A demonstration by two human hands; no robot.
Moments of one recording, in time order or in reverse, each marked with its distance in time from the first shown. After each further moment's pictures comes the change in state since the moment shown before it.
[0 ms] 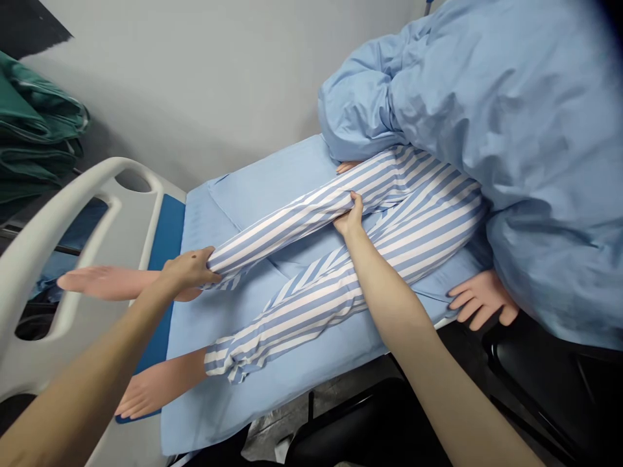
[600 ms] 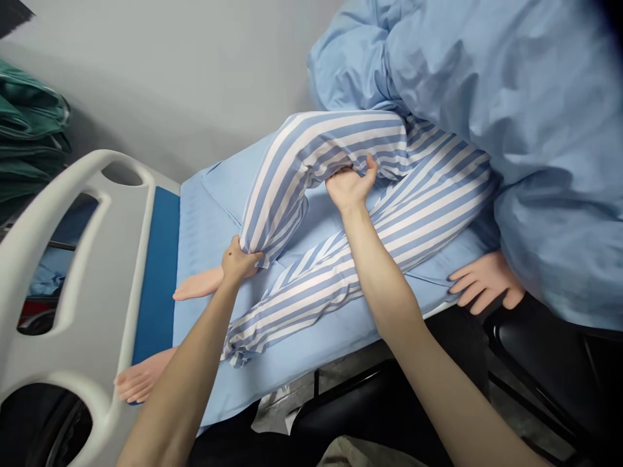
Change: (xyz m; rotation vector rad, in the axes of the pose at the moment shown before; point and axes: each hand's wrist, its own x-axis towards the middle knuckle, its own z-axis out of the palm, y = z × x) left_hand 0.013 0.110 0.057 -0.578 0.314 -0.133; right_hand -0.020 -0.040 0.014 0.398 -0.289 -0.010
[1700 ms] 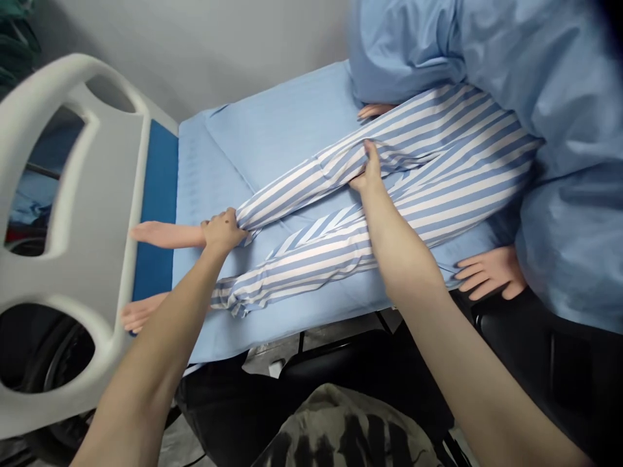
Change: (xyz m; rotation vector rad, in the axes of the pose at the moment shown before) left_hand -0.007 -0.063 0.002 0.356 -0.088 0.008; right_hand 0.039 0.034 -0.075 -0.467 0.199 0.147
